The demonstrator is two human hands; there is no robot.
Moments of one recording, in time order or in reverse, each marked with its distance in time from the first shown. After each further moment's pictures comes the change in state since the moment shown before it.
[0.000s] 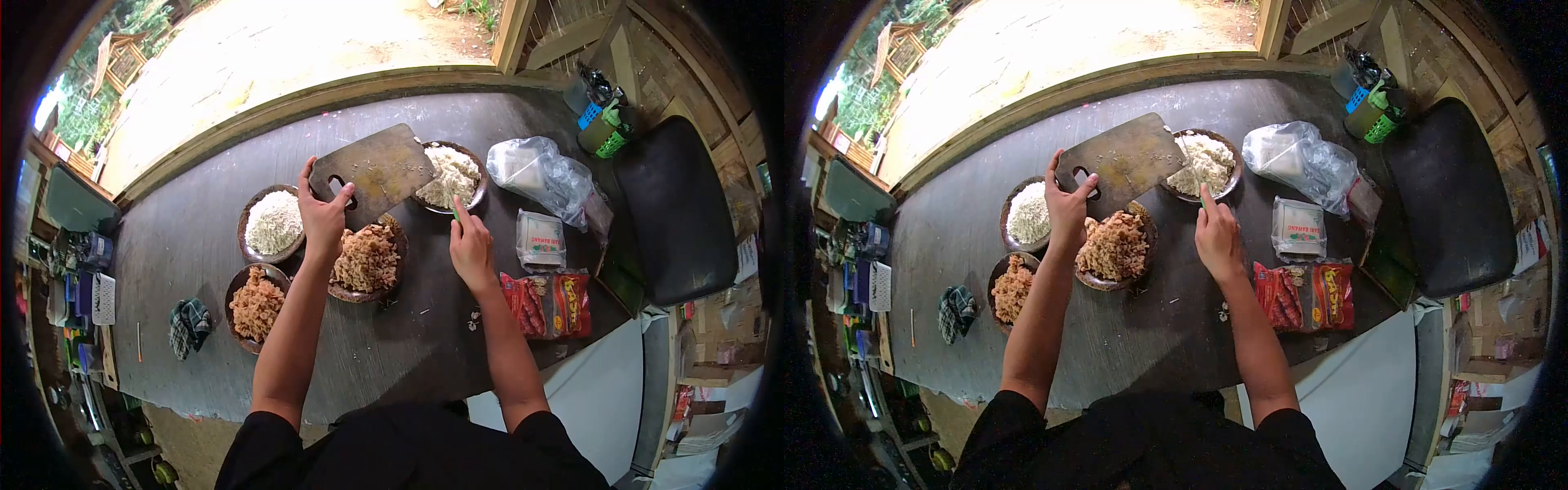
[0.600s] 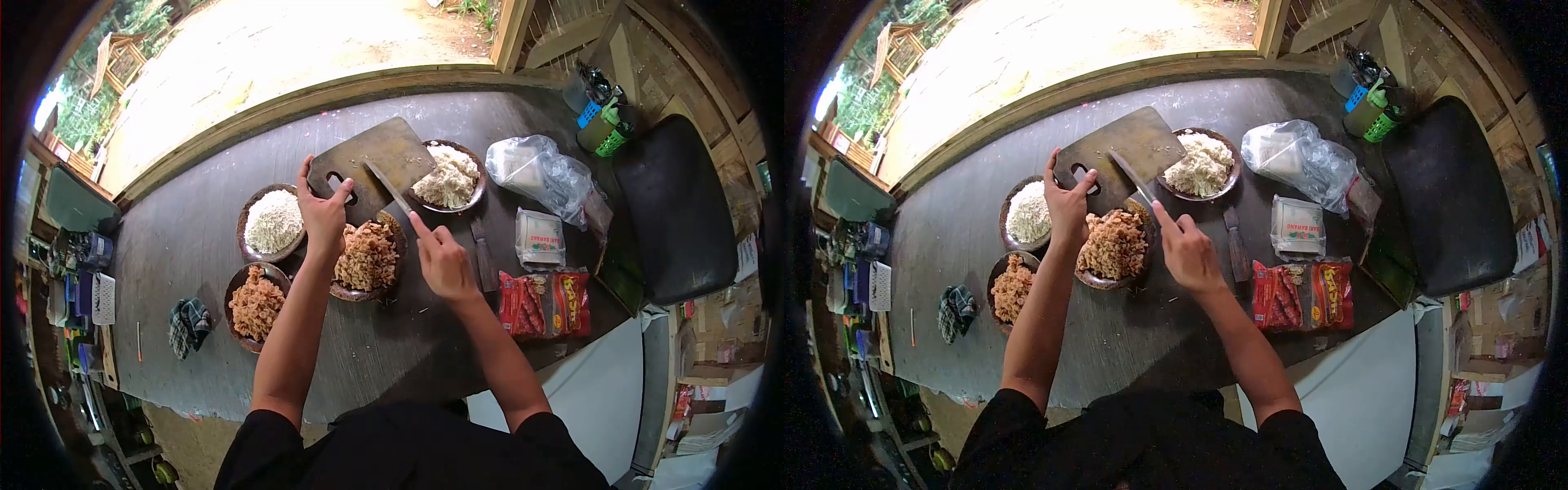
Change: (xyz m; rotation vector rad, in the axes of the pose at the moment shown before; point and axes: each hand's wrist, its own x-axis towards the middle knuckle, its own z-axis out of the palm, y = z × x) left_hand 0.003 -0.006 0.004 -0.006 0.046 0.030; right_hand -0.024 -0.054 -0.009 0.052 -0.130 -0.127
